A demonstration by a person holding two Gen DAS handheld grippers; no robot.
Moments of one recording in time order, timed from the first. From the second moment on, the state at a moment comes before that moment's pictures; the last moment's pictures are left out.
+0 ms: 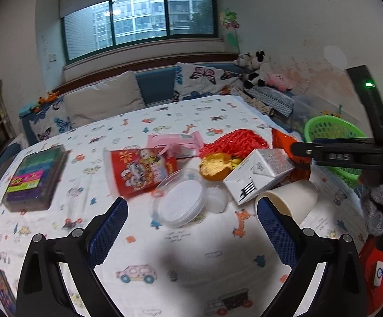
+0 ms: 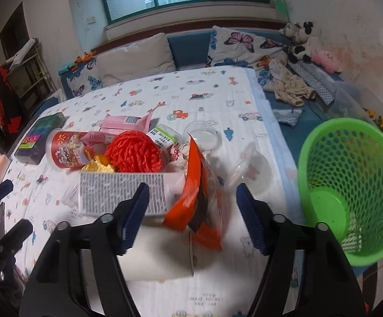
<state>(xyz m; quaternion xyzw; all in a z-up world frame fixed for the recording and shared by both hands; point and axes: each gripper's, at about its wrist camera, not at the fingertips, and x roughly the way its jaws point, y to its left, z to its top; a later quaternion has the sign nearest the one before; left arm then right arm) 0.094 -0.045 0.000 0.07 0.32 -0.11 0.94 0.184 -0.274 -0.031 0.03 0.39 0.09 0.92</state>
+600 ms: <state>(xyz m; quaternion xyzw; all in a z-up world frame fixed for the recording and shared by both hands) 0.144 -0.092 -0.005 0.11 0.33 -0.25 0.90 0.225 -0.292 -0.046 0.08 0.44 0.11 0.89</state>
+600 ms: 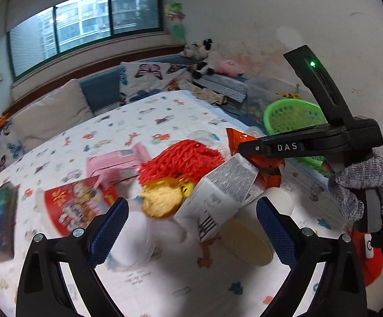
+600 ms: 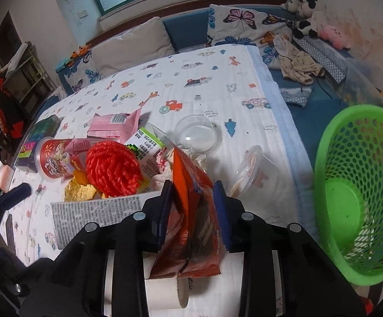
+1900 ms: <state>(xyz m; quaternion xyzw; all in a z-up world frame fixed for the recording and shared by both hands) 0.146 -0.108 0.050 0.09 0.28 -0.30 0.90 0.148 -0.436 0.017 0.15 0.32 0.00 0.93</state>
